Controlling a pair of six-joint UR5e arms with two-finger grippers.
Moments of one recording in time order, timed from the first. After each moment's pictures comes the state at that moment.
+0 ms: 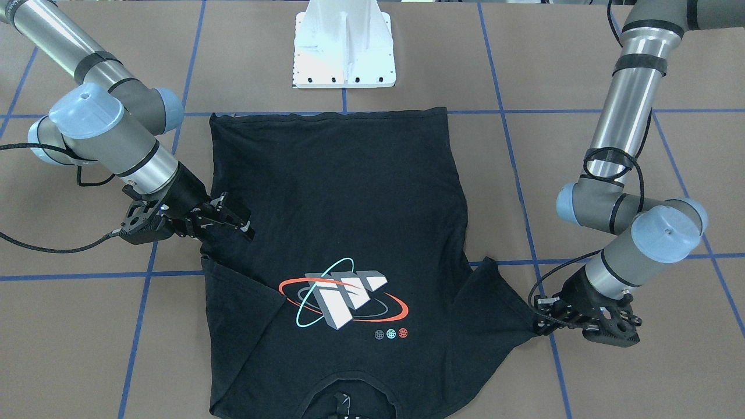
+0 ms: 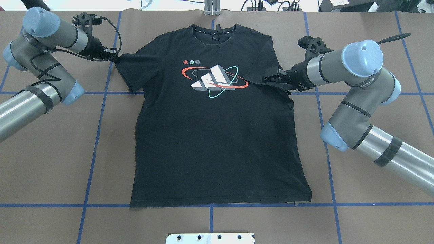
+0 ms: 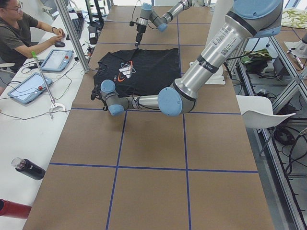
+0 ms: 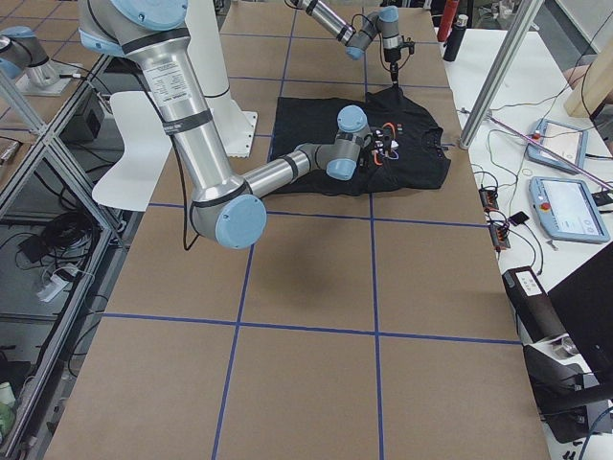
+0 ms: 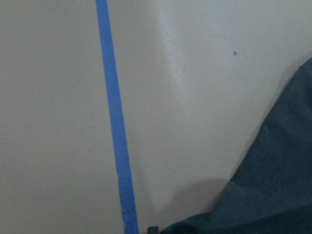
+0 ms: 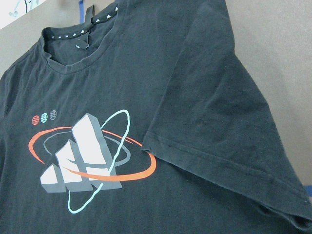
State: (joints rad) left arm -0.98 -2.29 -0.74 -2.68 -2.14 -0.90; right arm 0.79 -1.14 1.51 -0.73 2.02 1.38
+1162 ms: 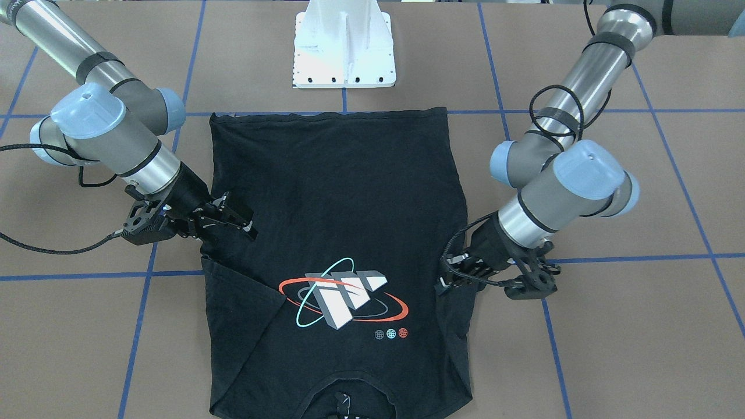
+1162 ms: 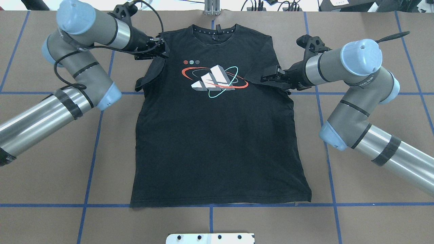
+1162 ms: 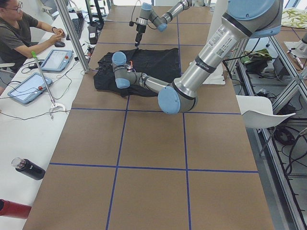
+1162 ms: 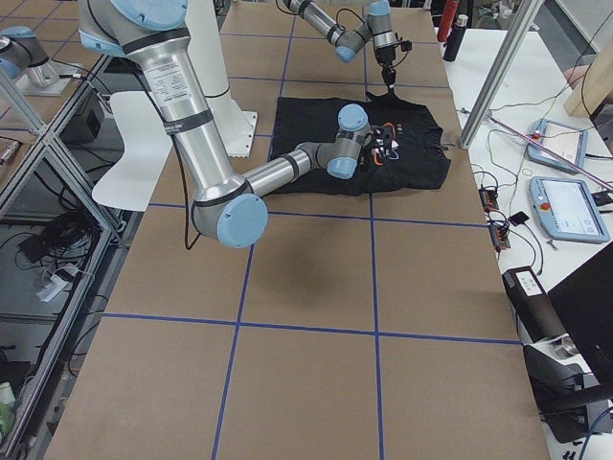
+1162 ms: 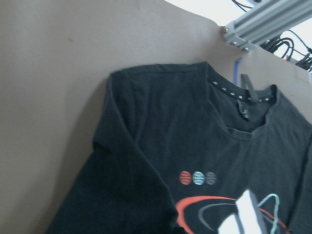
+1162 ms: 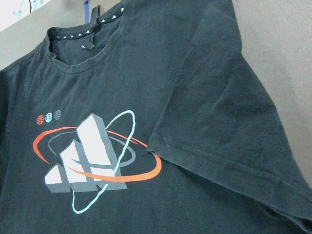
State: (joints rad) left arm -0.86 -2.32 -1.11 -2.58 -2.10 -1.48; right arm 0.79 -1.14 1.50 -0.73 2.02 1.37
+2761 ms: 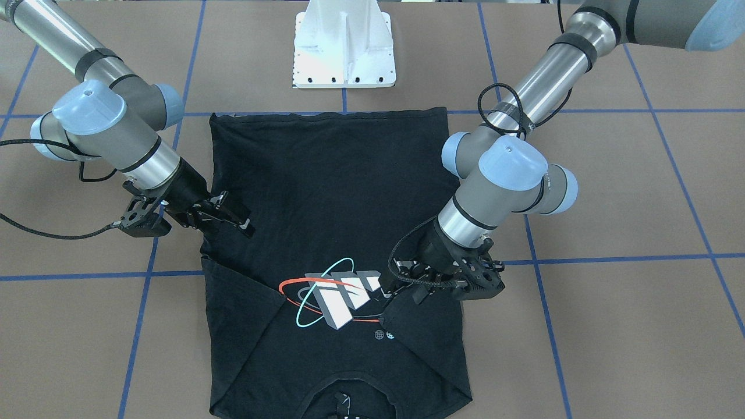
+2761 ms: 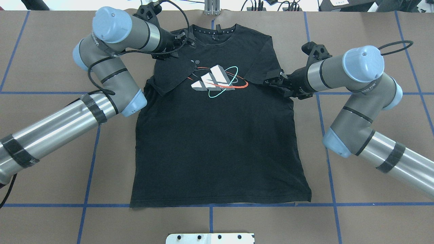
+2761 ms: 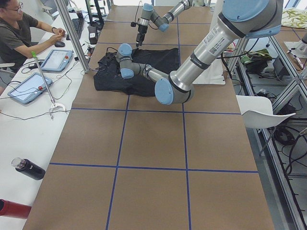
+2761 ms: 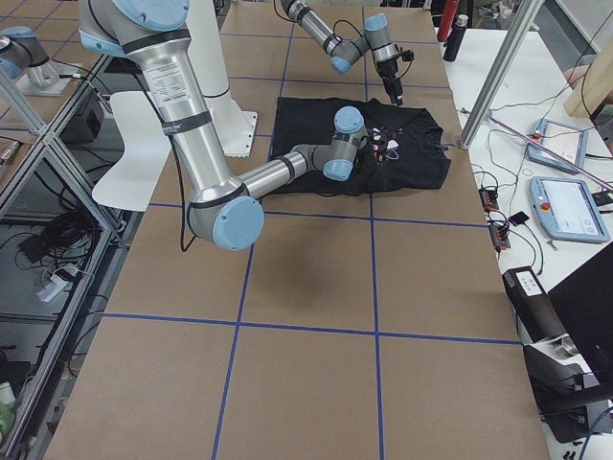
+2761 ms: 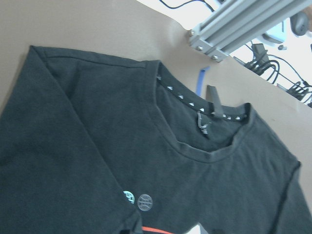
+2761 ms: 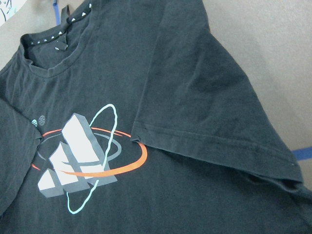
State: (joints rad) left arm -0.80 -2.37 -1.14 -2.54 -1.93 -1.51; right arm 0.76 -1.21 1.57 -0.75 2.00 1.57
